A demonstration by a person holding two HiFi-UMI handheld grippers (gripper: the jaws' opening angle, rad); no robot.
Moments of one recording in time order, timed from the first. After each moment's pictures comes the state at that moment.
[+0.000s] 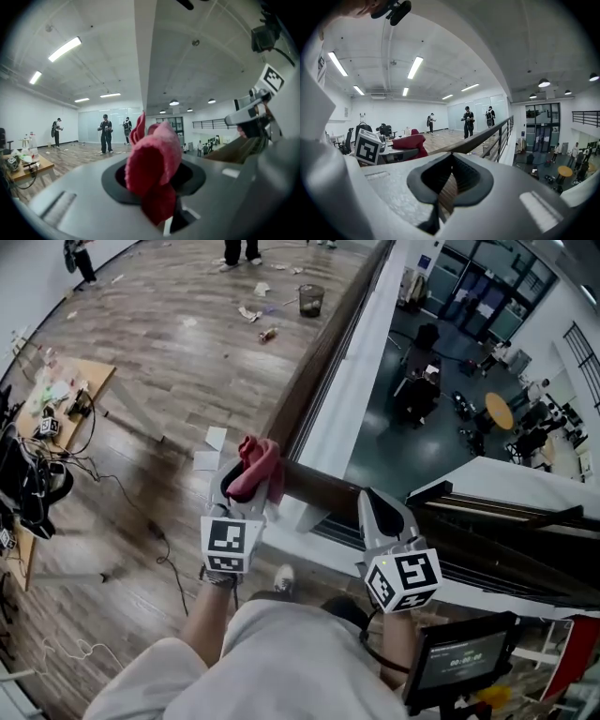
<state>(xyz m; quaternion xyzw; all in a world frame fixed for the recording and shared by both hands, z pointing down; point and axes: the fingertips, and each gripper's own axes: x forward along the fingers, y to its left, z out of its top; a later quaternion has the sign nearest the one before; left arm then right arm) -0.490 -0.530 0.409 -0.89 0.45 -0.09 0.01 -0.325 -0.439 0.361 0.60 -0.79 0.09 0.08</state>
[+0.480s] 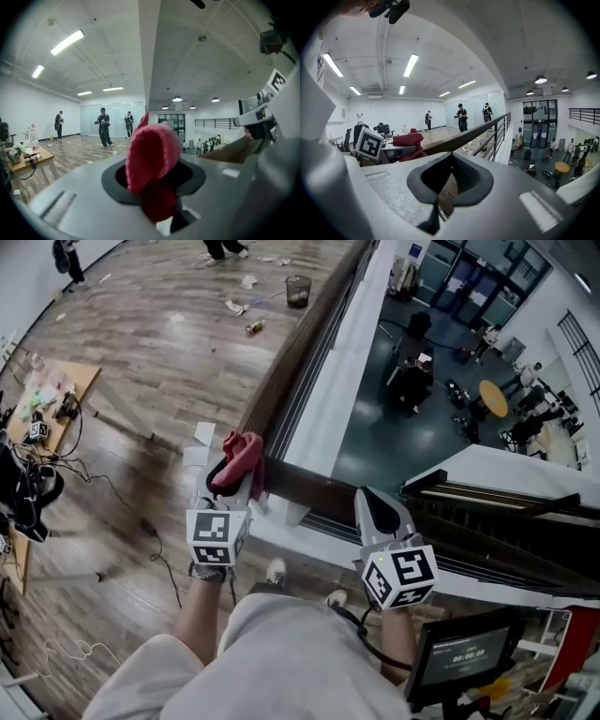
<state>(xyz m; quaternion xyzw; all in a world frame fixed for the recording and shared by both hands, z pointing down) -0.479 -0.536 0.429 -0.88 0.46 -0.11 -0.04 -0.289 -0.428 0.378 0.61 -0.78 0.12 0.09</state>
